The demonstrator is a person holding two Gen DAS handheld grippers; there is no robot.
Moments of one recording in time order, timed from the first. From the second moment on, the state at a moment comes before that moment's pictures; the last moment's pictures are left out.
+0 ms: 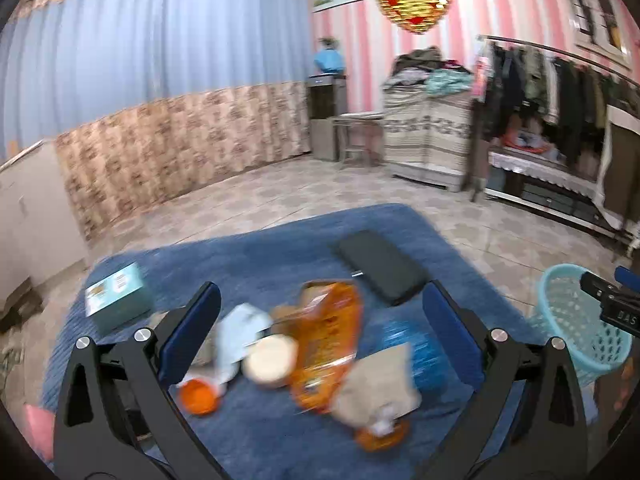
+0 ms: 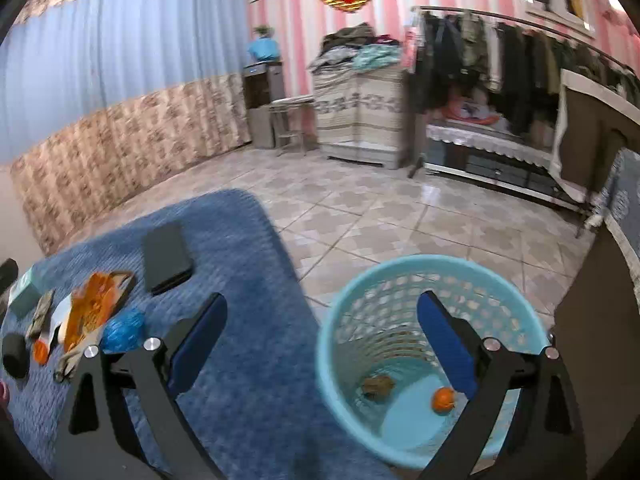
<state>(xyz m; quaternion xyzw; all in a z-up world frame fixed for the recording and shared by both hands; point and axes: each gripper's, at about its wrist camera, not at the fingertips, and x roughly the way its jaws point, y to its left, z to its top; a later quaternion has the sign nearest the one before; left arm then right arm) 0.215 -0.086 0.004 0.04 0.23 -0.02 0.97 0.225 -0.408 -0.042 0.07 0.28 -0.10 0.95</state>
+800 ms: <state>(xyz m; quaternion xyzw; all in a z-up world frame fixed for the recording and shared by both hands) 0.175 0.059 -0.068 0.01 0.29 0.10 0.95 0.233 -0.225 -0.063 -0.05 0.31 0.12 0.94</state>
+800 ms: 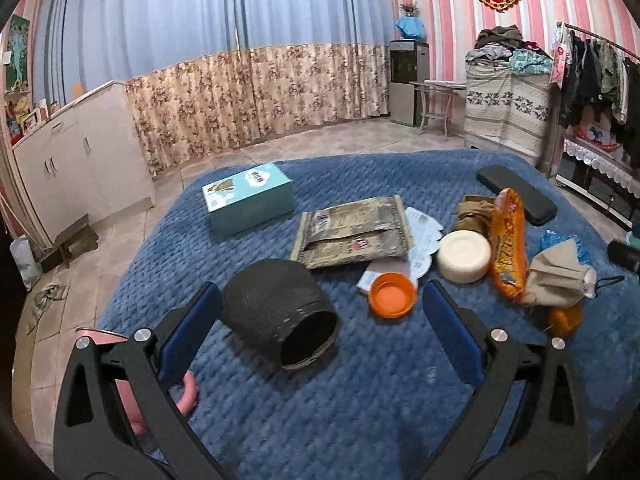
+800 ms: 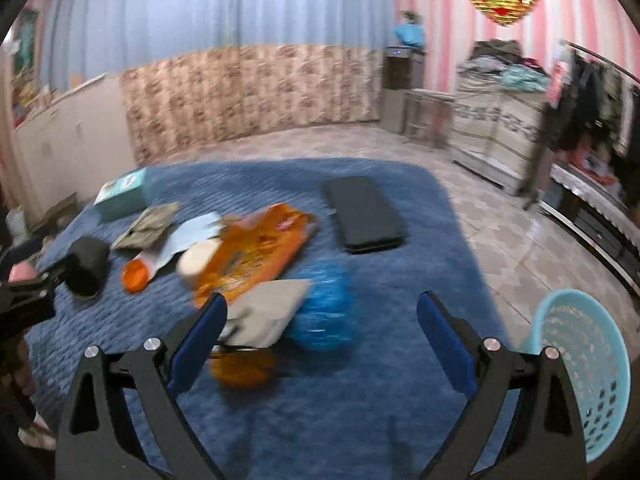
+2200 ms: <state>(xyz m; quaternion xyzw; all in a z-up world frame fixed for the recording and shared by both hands) 0.241 -0.069 -0.106 0.03 0.35 -0.01 0.93 0.241 -0.357 -0.042 0.05 0.27 0.03 0.96</state>
